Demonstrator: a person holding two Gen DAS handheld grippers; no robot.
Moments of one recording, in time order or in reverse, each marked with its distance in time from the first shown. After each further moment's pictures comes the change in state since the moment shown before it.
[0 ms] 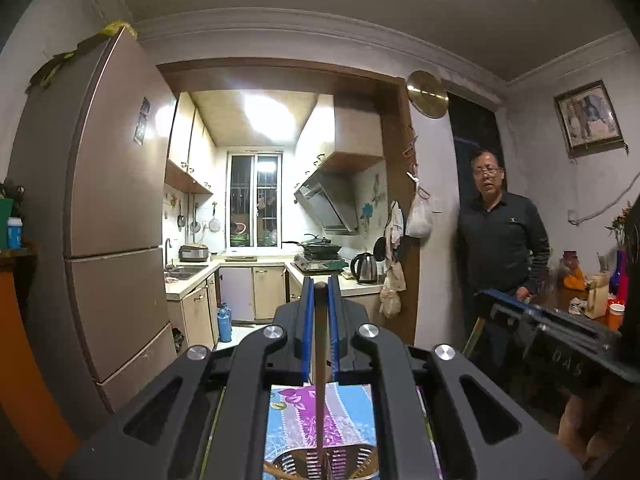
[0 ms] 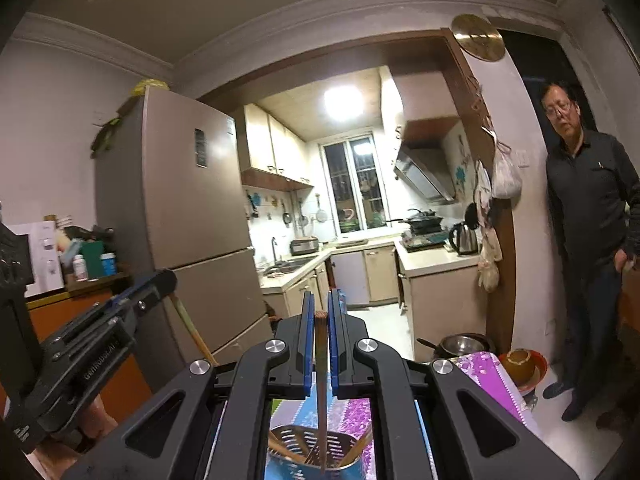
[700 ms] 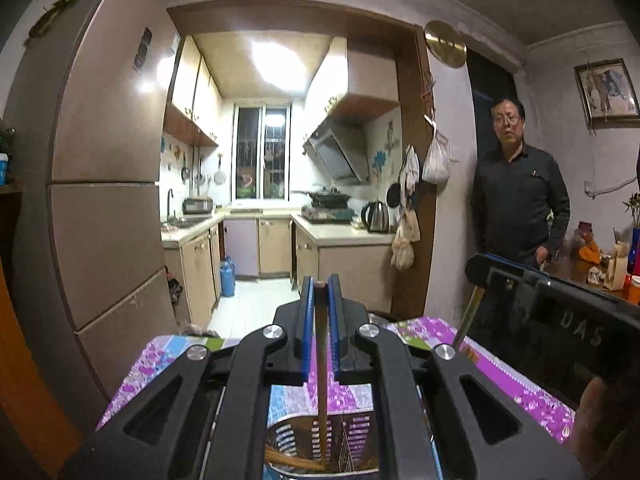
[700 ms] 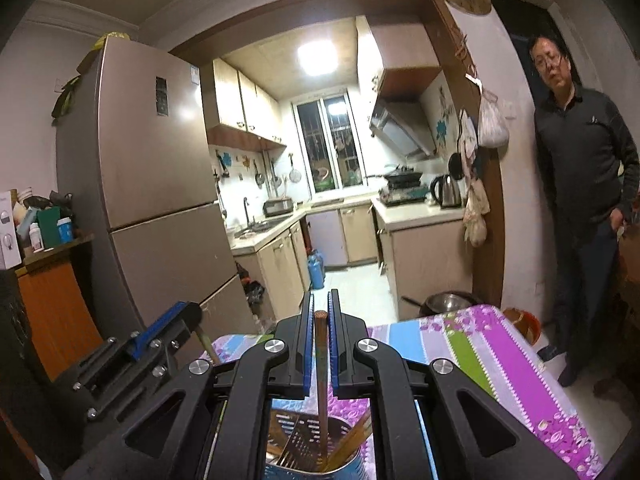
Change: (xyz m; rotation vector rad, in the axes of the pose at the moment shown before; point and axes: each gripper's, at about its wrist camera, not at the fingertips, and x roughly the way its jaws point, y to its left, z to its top) left arm 0.075 0.021 -0.090 -0.021 0.163 0.041; right arm 0.082 -0.007 -0.074 0.039 0.151 -0.074
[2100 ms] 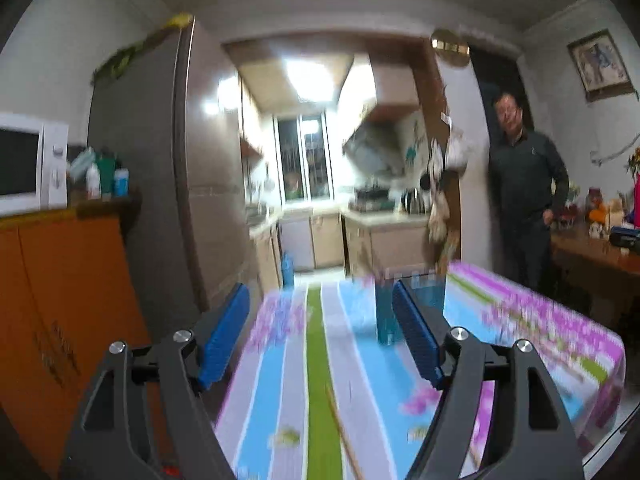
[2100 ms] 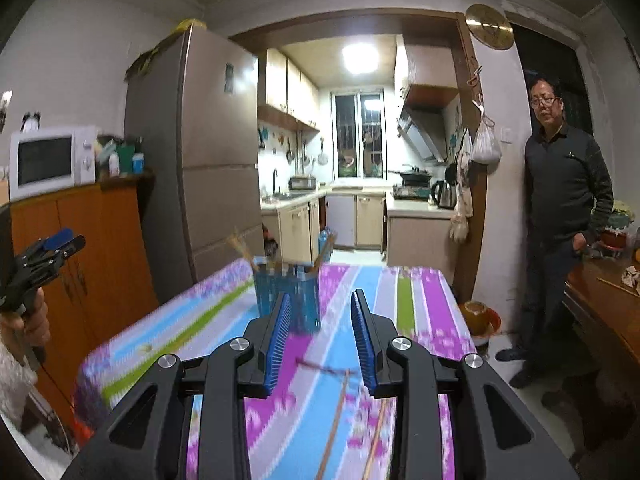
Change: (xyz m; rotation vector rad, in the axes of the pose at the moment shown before) left arm -0.304 0.070 -0.070 0.097 0.034 0.161; right arm -0.319 -0.041 -0.110 -0.226 0.078 0.051
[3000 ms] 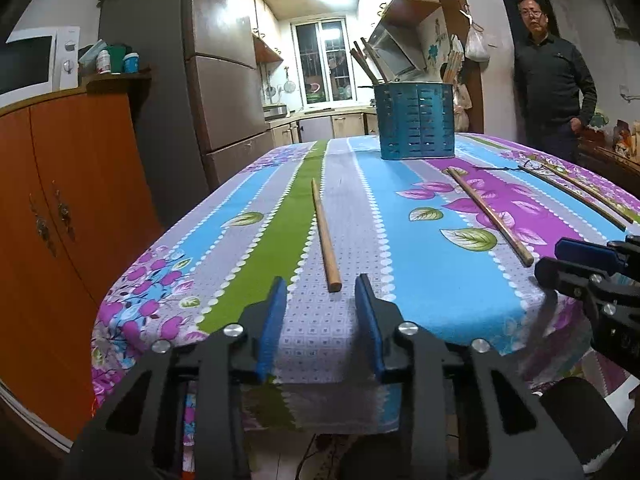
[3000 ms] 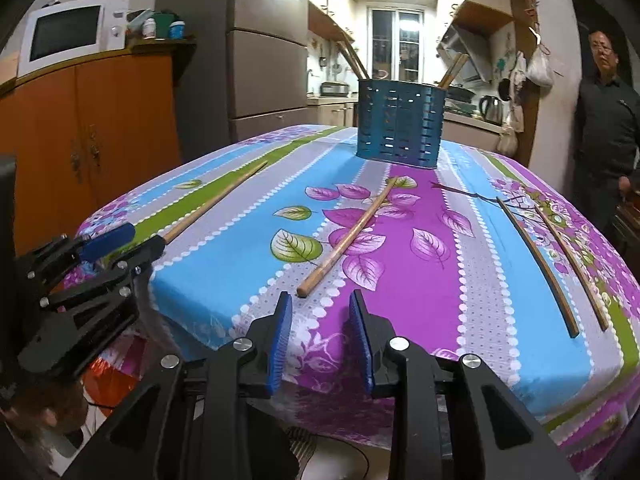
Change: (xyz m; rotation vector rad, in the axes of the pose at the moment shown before) left arm 0.018 -0.045 -0.201 0.002 0.292 0.101; right arm 0.101 0.187 -0.182 -0.043 0.276 0.031
